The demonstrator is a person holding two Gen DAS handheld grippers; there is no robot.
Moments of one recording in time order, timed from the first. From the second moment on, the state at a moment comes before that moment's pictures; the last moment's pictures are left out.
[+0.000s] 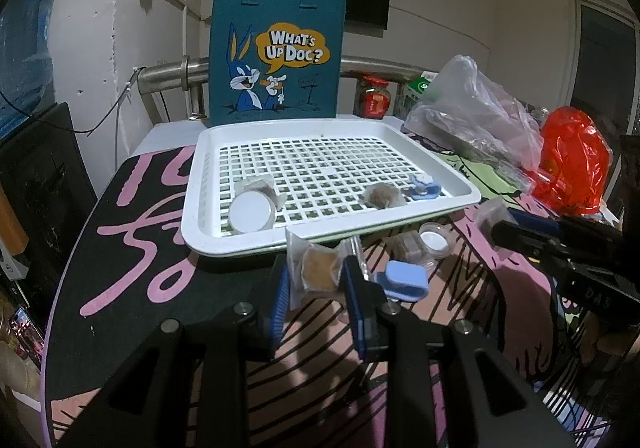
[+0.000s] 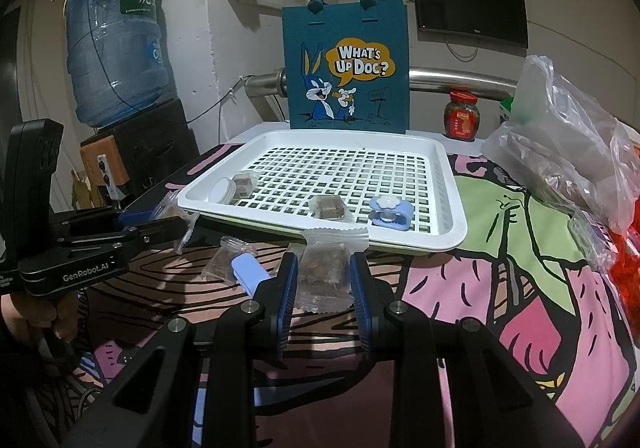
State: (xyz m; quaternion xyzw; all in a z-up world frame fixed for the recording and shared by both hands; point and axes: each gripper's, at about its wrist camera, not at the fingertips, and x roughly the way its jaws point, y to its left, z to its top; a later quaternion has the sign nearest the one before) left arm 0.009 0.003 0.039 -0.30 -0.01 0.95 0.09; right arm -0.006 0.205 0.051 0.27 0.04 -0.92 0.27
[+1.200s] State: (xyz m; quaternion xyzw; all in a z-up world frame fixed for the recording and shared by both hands) left arm -0.117 0.001 0.033 -0.38 -0.03 0.92 0.08; right arm -0.170 0.179 0.049 0.42 0.00 -0.87 0.24
